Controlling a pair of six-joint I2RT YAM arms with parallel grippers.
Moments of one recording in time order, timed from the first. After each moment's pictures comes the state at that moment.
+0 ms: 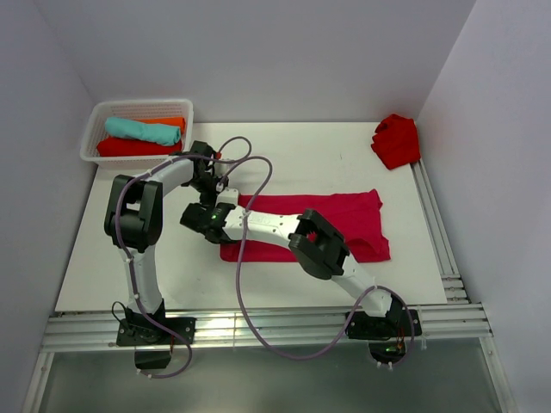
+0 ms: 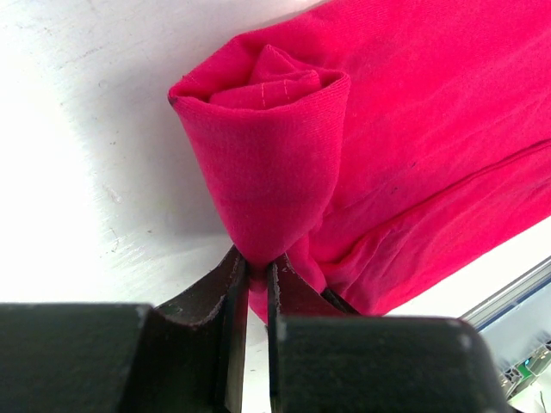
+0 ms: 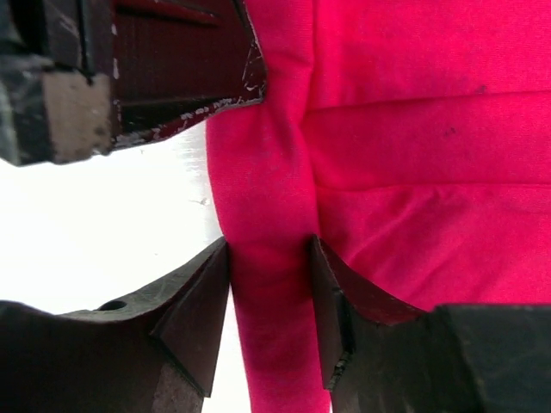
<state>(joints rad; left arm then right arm) -0.26 2.04 1.45 -0.76 0.44 -0.02 1.12 2.36 1.96 -0.87 0.56 1.16</state>
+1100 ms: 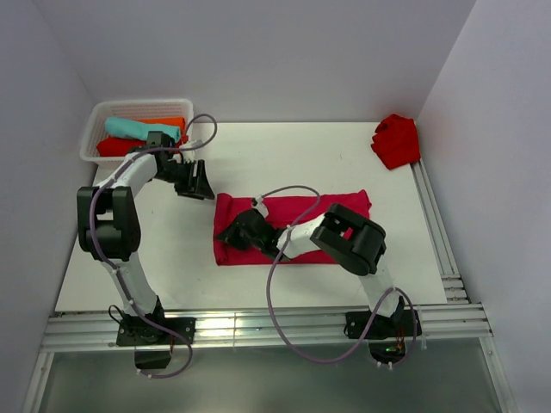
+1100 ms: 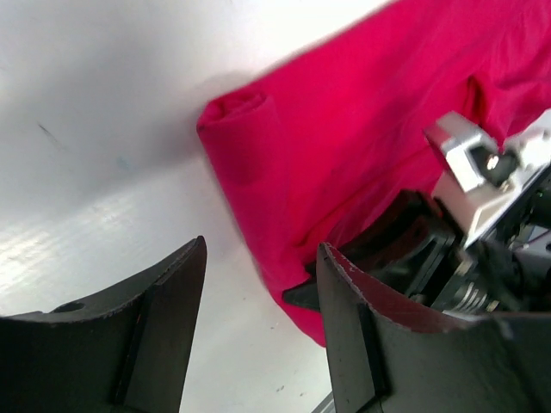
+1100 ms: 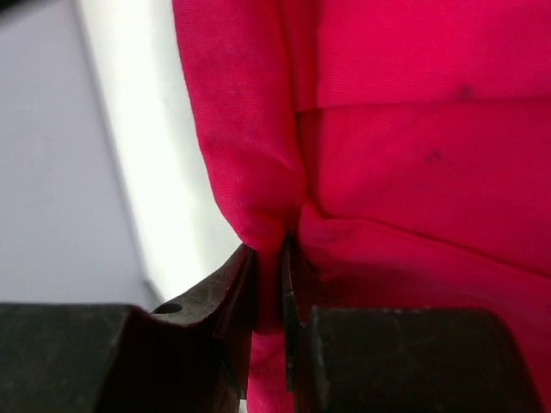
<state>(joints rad) -0.03 1.91 1.45 -0.77 0.70 0.11 1.00 2.06 1.05 0.43 0.09 1.31</state>
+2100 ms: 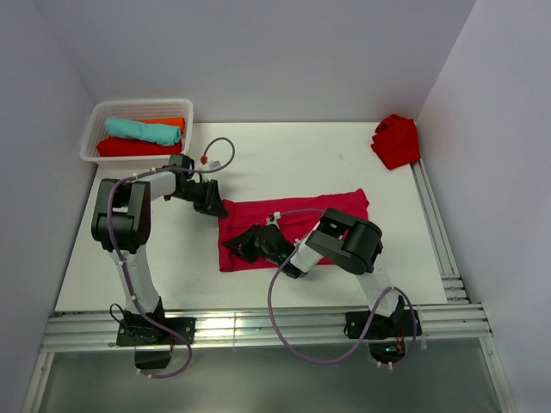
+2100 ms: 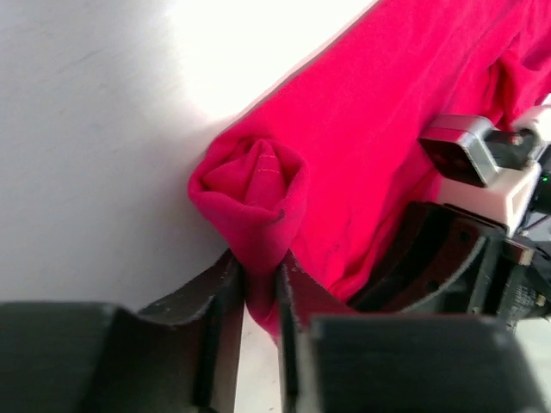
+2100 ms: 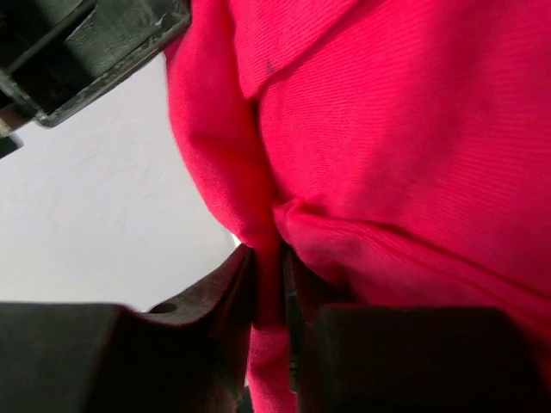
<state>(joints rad) -0.12 2.00 1.21 -0.45 0.80 0.04 0.99 2.10 0.76 0.95 0.05 1.64</state>
